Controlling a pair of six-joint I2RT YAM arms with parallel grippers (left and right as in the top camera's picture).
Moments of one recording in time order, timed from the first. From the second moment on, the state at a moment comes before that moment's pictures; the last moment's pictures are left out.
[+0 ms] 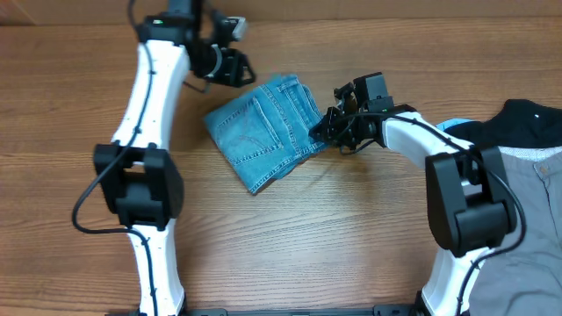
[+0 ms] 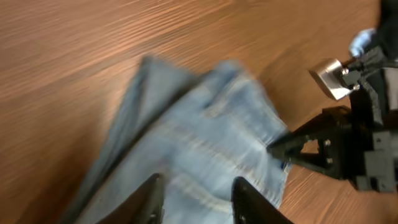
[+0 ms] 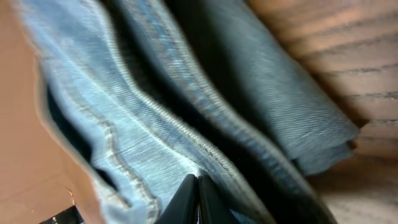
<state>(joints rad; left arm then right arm) -0.14 2.26 2.18 -1.11 0.56 0.17 0.24 2.02 1.26 -0.31 -0.66 0.56</state>
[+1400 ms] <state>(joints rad) 0.02 2.33 2.43 -1.22 0.53 0.03 0.22 1.87 1.25 -0.57 -0.56 0.49</state>
